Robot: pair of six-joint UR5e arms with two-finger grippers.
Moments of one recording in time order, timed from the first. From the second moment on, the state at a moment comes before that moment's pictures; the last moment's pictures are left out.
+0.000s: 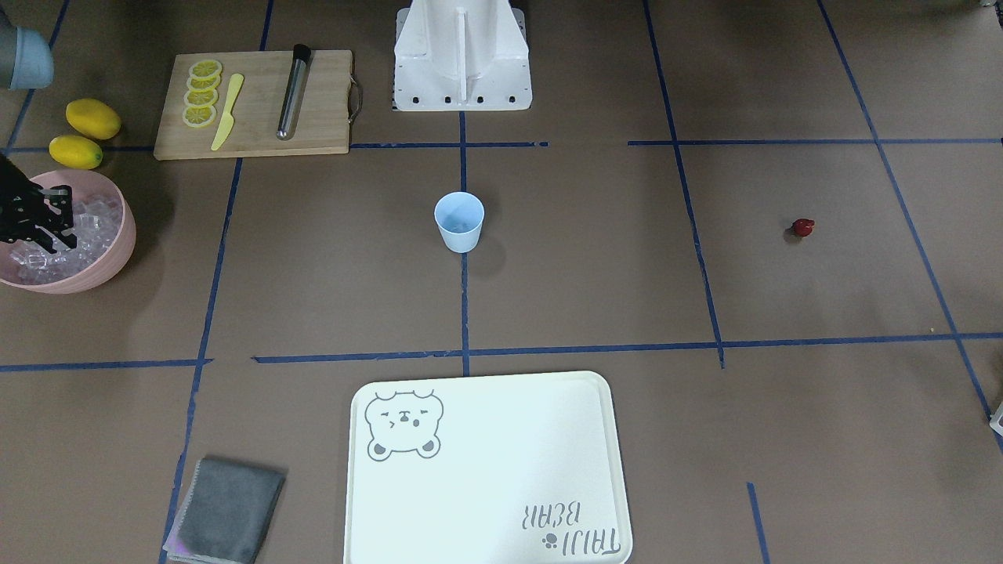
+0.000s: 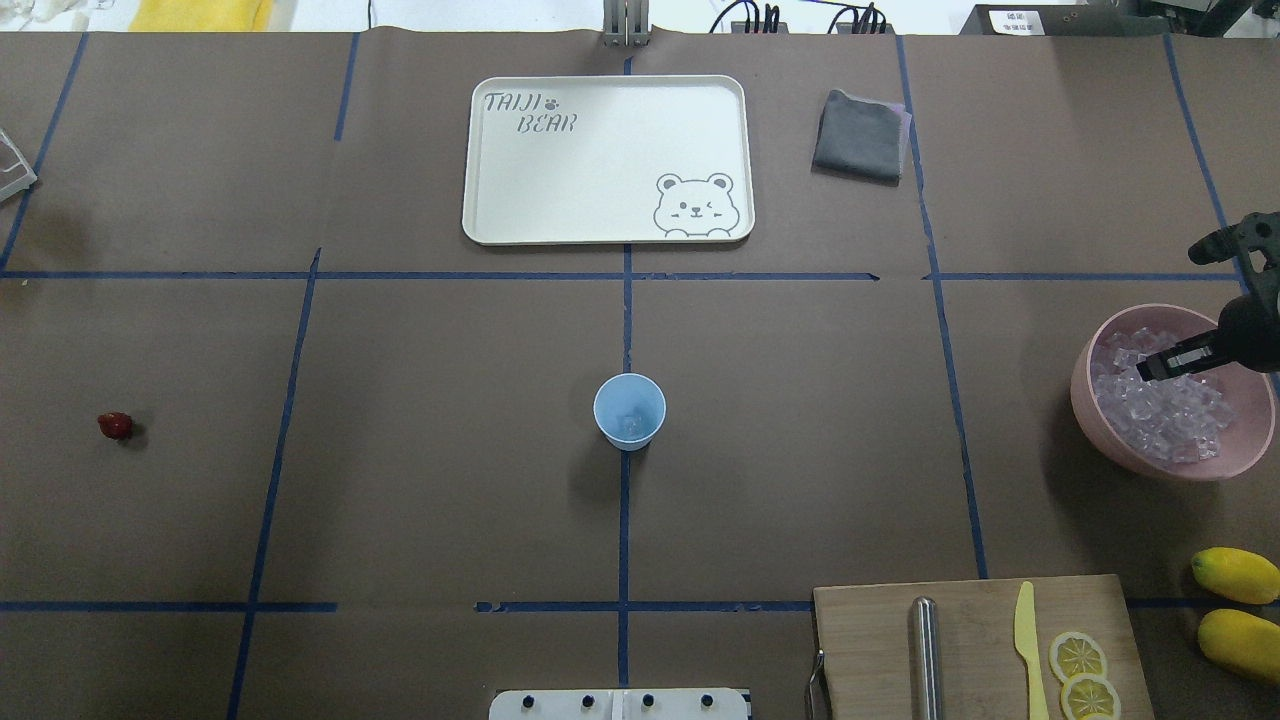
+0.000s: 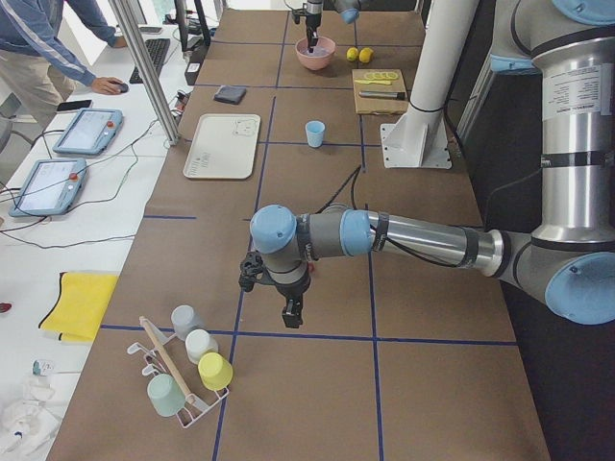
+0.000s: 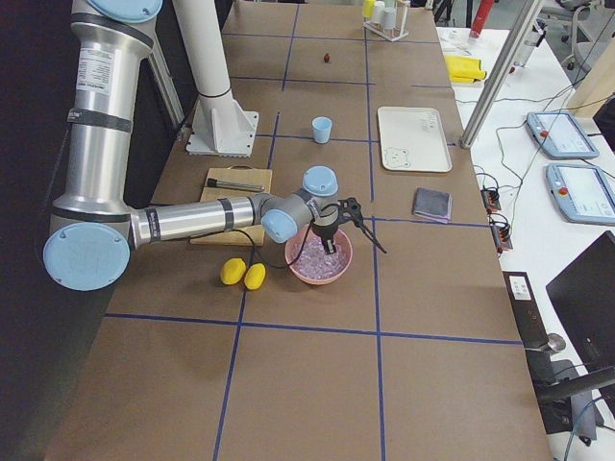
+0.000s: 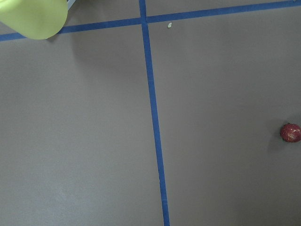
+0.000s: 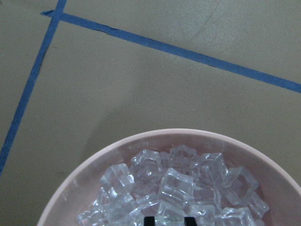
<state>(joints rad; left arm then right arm) -1.54 -1.46 -1.84 -1.28 -2.36 0.19 1.01 -1.74 1.84 -1.06 2.16 0.49</state>
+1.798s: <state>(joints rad) -1.54 -1.46 -1.83 -1.28 -2.36 0.19 0.62 -1.01 2.01 -1.78 1.94 0.98</state>
